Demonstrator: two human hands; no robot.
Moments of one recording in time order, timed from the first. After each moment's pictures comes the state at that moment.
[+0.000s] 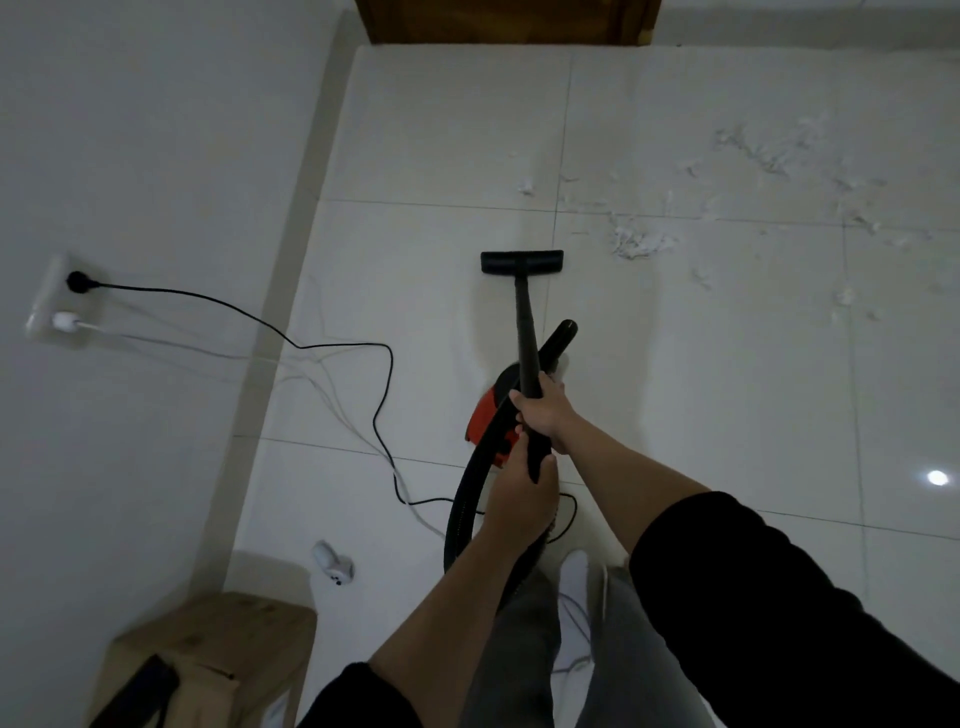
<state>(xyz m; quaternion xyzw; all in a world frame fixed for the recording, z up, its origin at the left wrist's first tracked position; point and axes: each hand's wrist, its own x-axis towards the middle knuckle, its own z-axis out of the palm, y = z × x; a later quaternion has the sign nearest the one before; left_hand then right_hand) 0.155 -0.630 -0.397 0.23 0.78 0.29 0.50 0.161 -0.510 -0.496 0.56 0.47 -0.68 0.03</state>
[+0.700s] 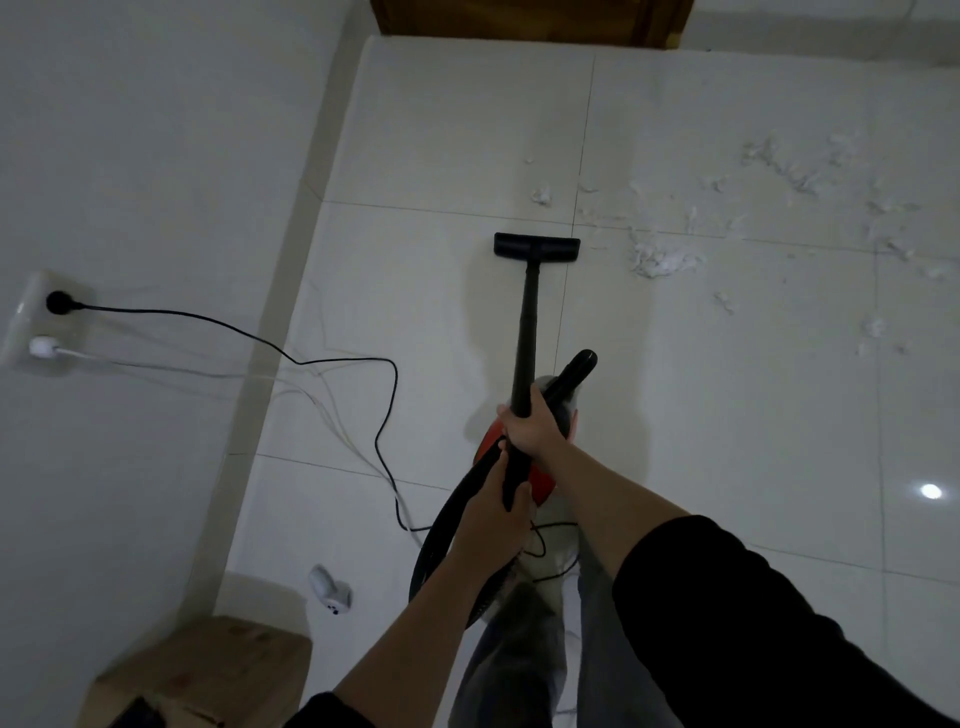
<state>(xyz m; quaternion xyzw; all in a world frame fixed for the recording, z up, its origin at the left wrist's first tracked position) 0.073 -0.618 -0.442 0.26 0.79 0.24 0.50 0.086 -0.493 -0.539 0.58 0.40 -0.70 0.03</state>
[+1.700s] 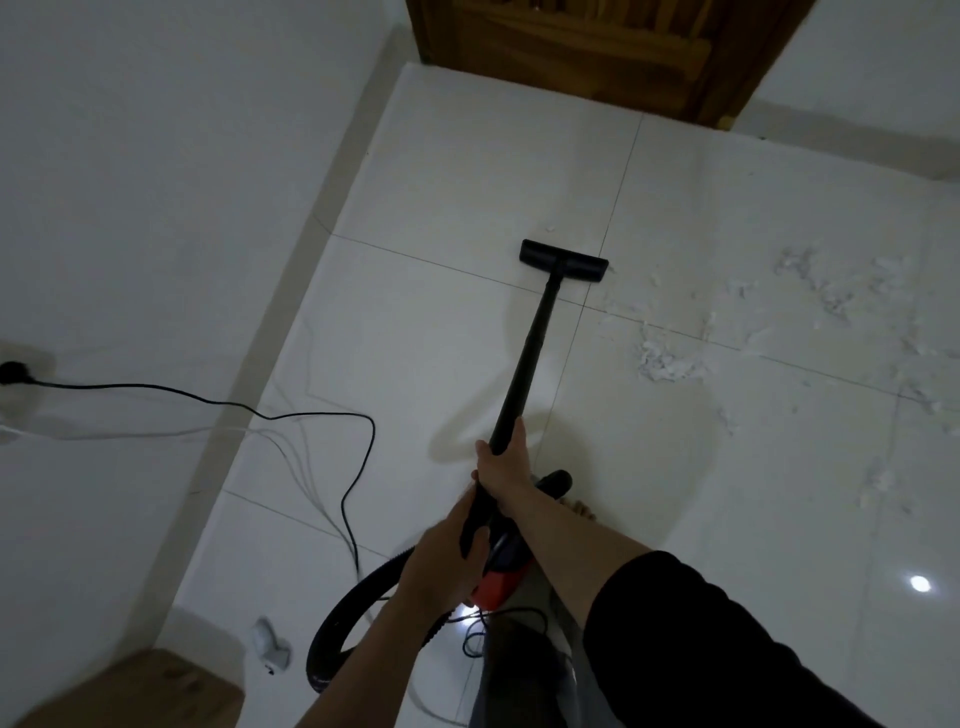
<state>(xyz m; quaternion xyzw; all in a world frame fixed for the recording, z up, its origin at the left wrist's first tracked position) -0.009 -0.439 -0.434 0.23 0.81 0.20 0.49 0.005 -0.322 -0.522 0.59 0.43 -0.69 0.04</state>
